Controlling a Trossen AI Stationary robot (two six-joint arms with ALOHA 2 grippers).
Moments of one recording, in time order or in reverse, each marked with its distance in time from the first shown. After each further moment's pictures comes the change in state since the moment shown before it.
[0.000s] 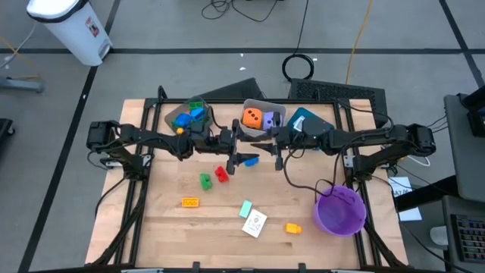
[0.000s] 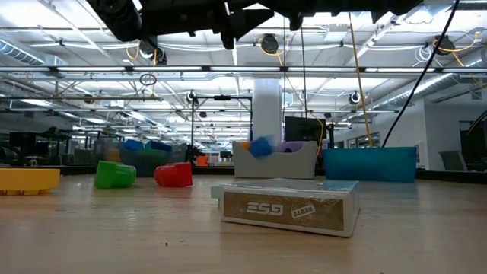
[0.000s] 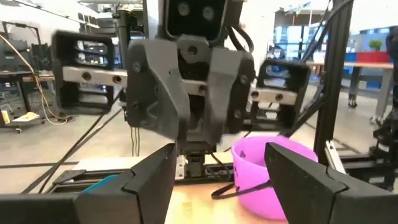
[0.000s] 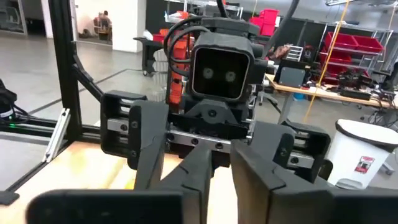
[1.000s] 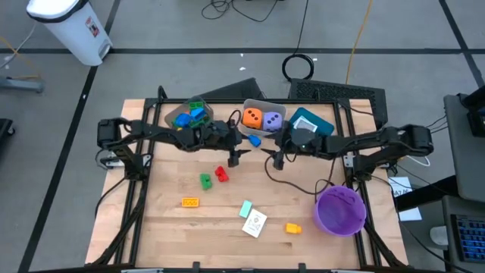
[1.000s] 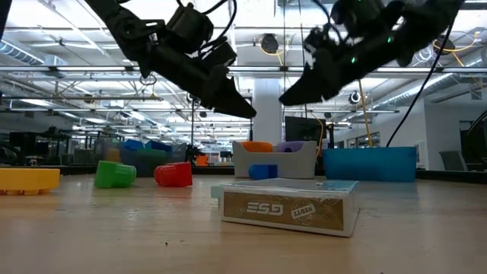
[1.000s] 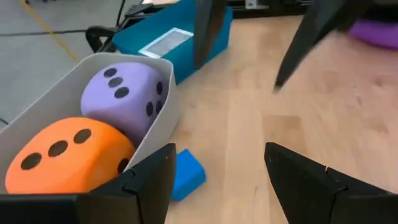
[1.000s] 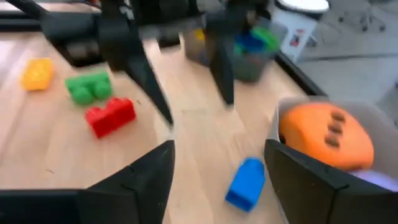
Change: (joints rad) left arm 0.131 0.093 0.000 -0.503 -0.167 0.166; right arm -0.055 0.066 -0.269 -0.076 0.292 0.111
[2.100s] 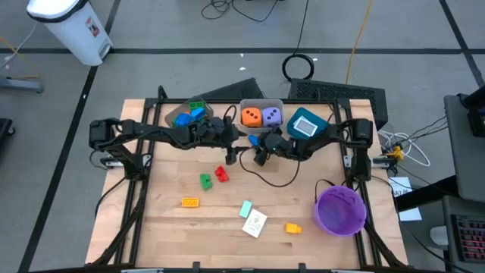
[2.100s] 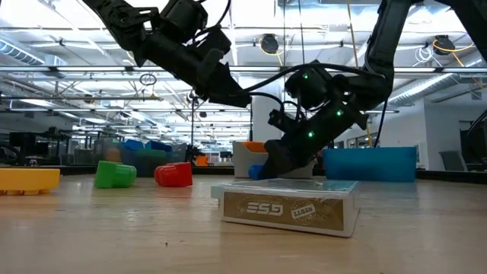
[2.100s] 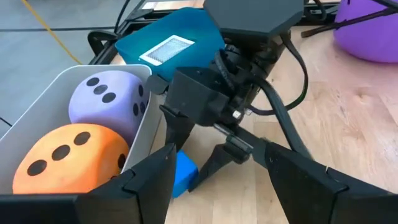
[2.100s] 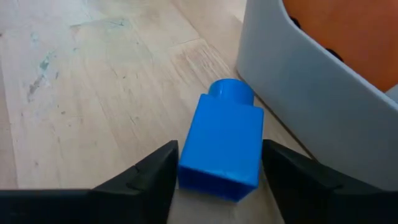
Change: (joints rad) left arm 0.001 -0.082 0.000 -0.073 0.000 -0.037; right arm -0.075 0.572 0.143 0.210 0.149 0.134
